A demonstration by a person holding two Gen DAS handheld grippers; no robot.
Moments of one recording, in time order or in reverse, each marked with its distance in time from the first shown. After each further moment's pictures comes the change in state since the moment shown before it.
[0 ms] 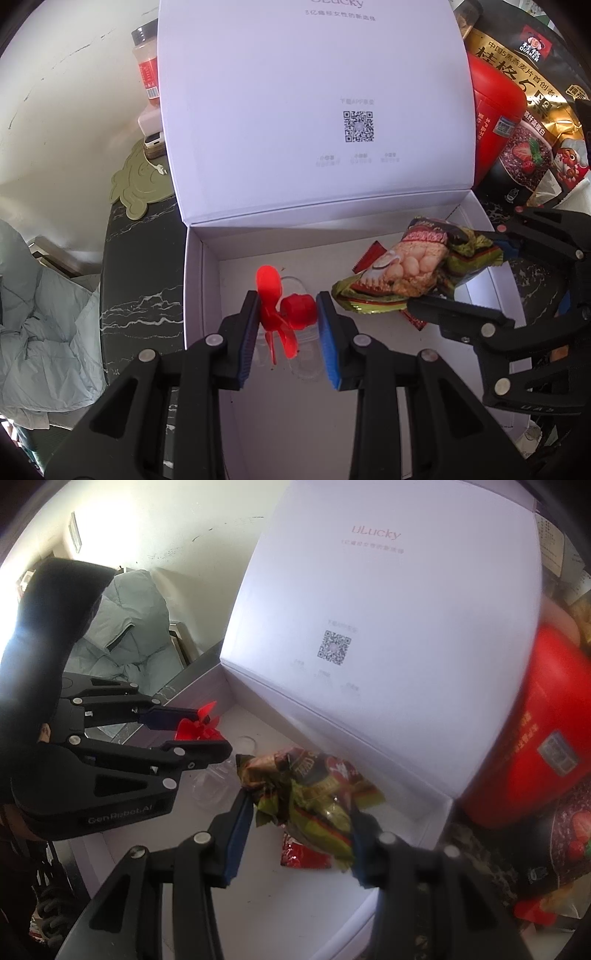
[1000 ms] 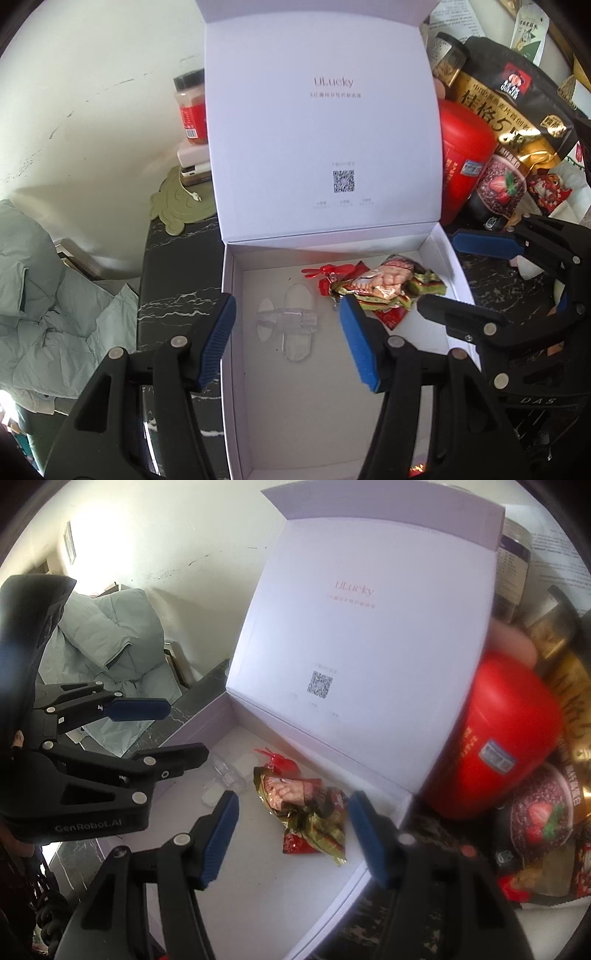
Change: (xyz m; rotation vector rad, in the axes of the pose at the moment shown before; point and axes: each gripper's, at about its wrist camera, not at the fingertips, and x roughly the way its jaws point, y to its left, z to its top) left arm -0.075 -0.002 -0.008 -0.052 -0.111 0.053; right arm -0.064 0.014 0.006 0.019 -0.075 -0.067
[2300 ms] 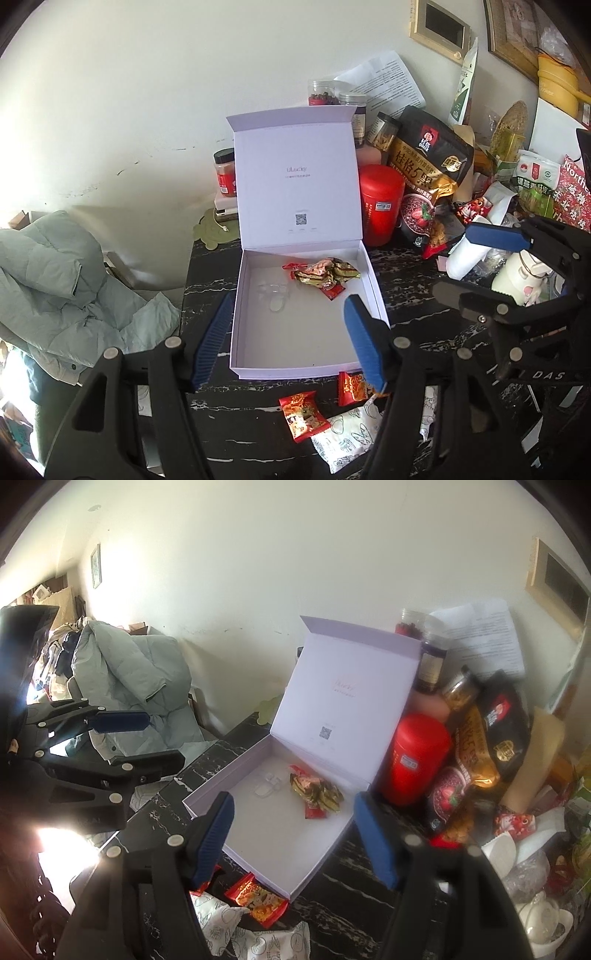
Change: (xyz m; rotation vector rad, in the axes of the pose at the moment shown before) left arm -0.203 -0.054 -0.062 -0.013 -0.201 0.060; right arm -0.192 0.048 -0.047 -0.042 -0.210 -0.047
